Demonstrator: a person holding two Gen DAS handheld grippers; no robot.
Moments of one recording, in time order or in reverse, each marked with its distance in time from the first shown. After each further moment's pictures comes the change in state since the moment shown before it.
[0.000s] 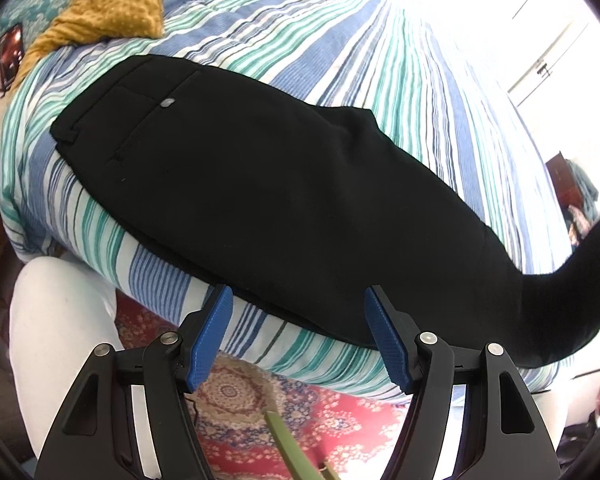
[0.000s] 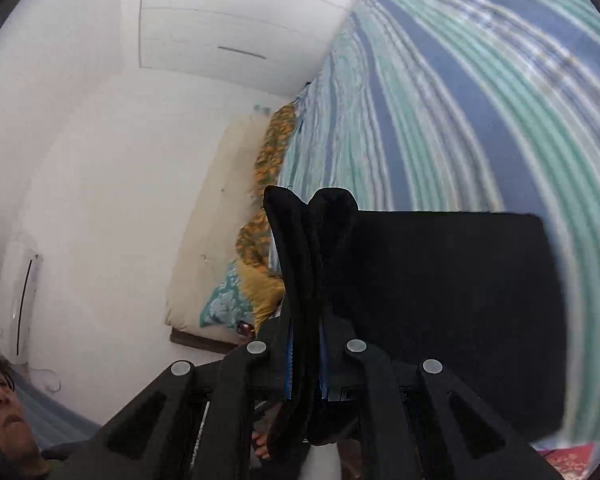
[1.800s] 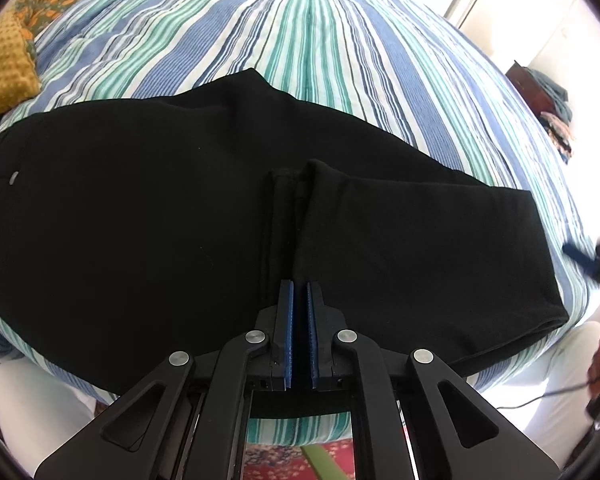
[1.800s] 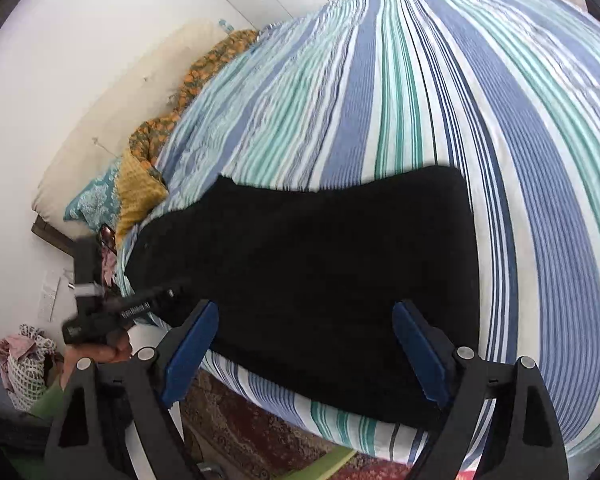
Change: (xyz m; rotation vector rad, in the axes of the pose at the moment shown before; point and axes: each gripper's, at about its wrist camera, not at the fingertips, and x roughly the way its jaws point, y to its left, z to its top) left arm 0.069 -0.076 0.000 0.339 0.076 -0.049; right arm 0.095 -0.008 -0.082 -0.365 0.123 -0.482
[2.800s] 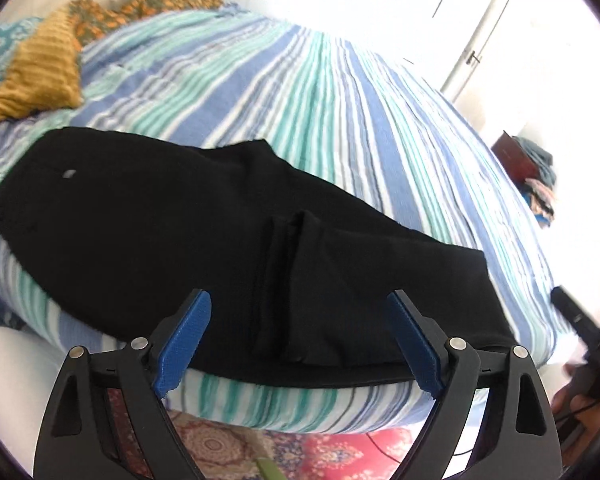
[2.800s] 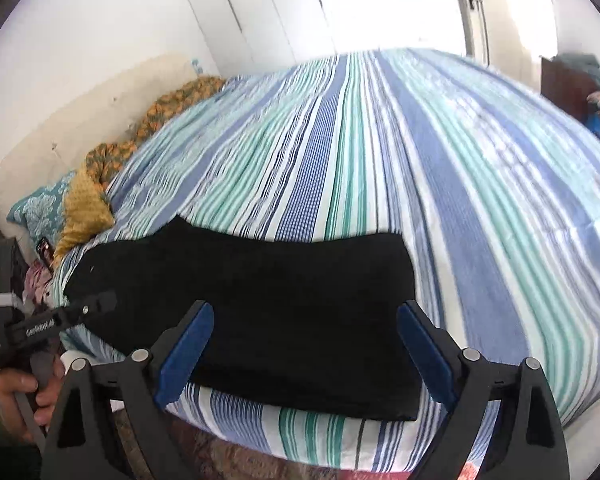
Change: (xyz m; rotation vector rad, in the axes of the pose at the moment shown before) left arm -0.072 0.005 -0.035 -0.117 -0.265 -0.034; right arm -0.046 0.046 -0.036 -0.123 -0.270 -0.341
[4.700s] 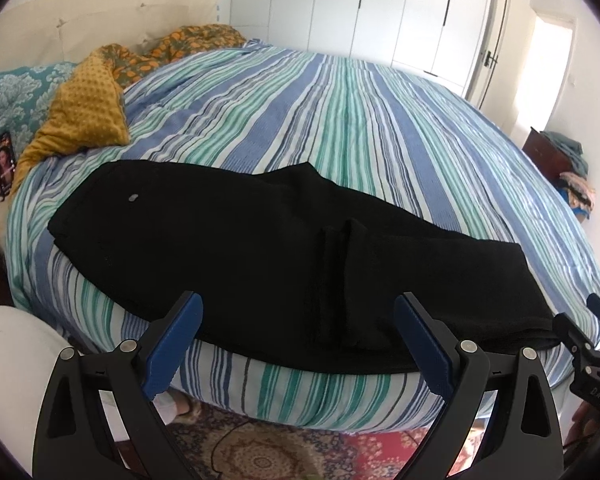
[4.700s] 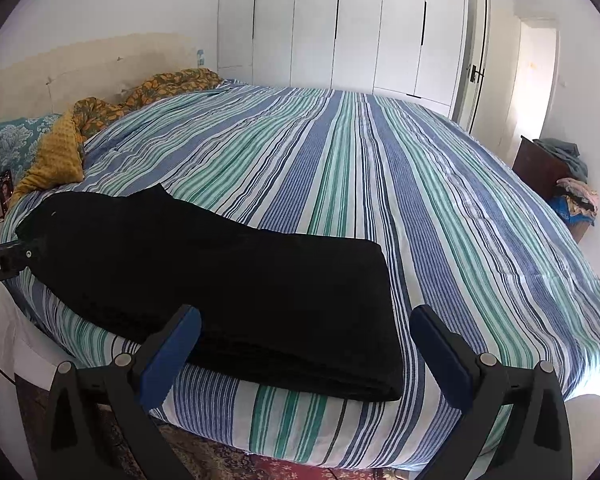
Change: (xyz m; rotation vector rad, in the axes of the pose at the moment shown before) left arm -0.026 0.003 -0.021 0.082 -0.109 0.157; right arm -0.006 0.044 -0.040 -0.231 -0.047 -0.206
